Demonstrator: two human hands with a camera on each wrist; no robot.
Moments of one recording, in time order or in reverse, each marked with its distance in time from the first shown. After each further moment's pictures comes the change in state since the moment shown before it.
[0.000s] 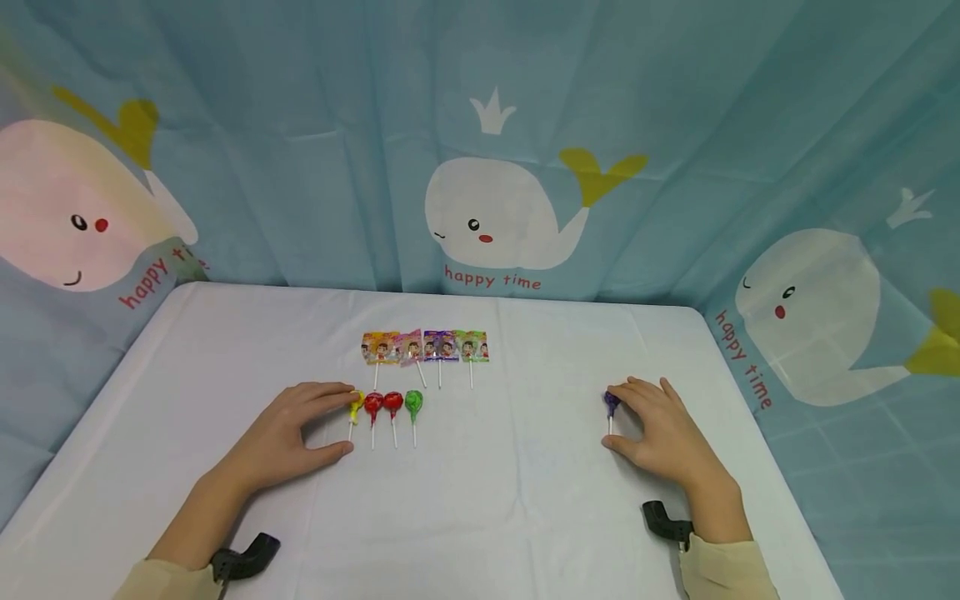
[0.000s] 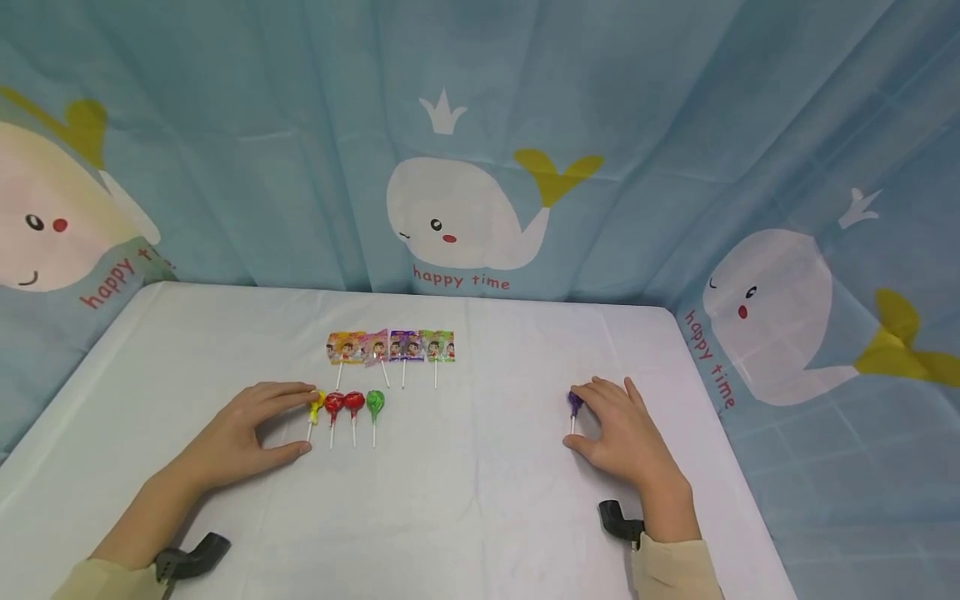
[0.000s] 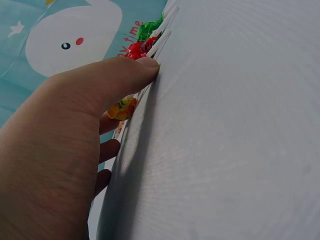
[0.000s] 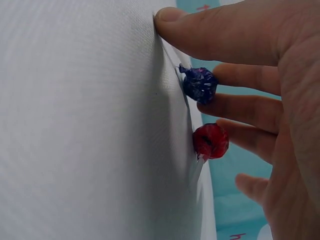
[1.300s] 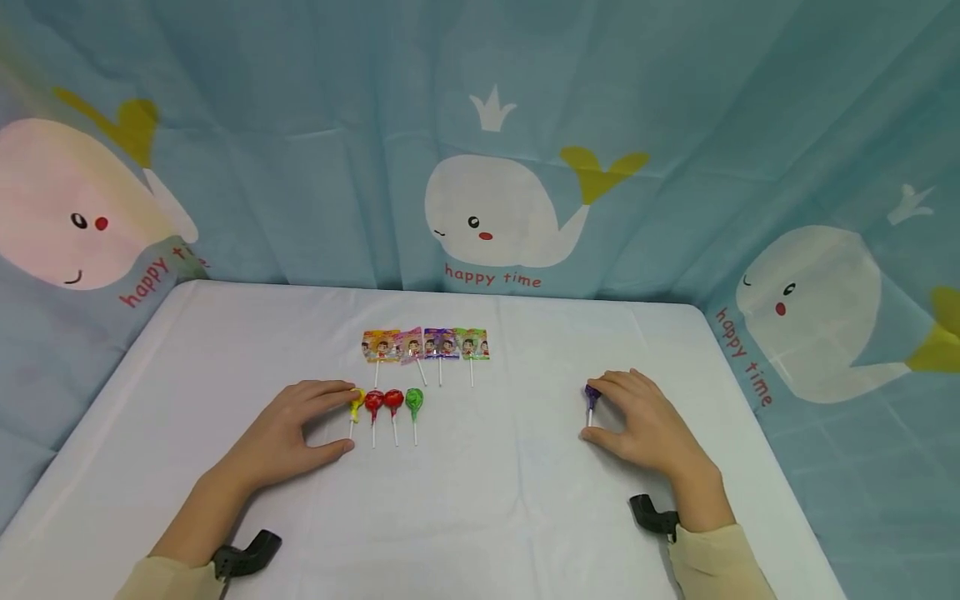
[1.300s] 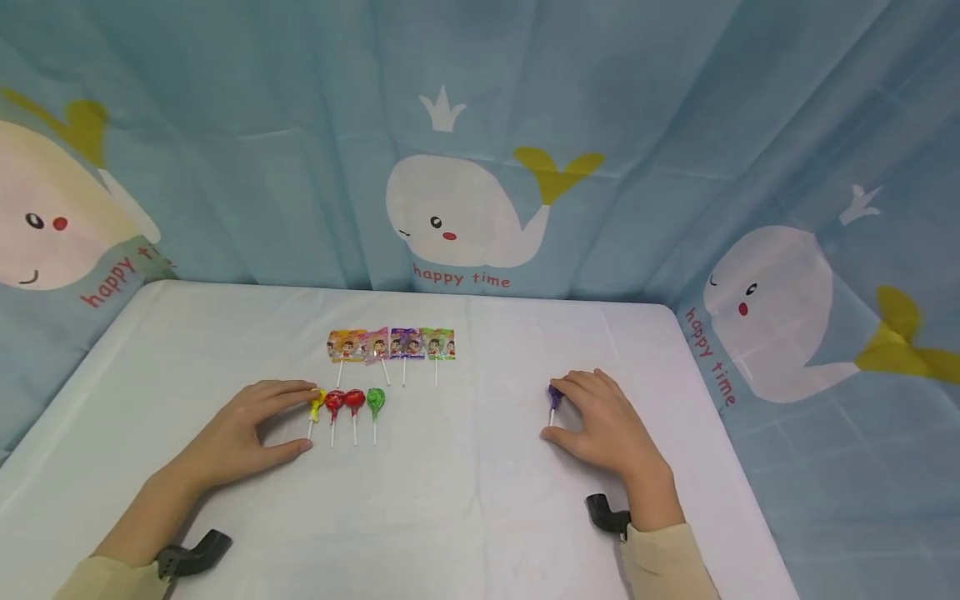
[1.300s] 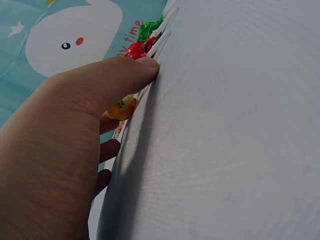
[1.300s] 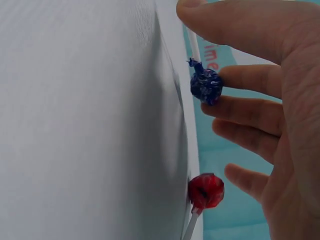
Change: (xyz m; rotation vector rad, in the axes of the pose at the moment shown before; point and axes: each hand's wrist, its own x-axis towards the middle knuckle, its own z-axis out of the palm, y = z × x) left_hand 0.001 0.004 -0.001 0.015 -0.015 -0.027; right_hand 0.017 -0.016 0.005 0.012 0.094 -0.181
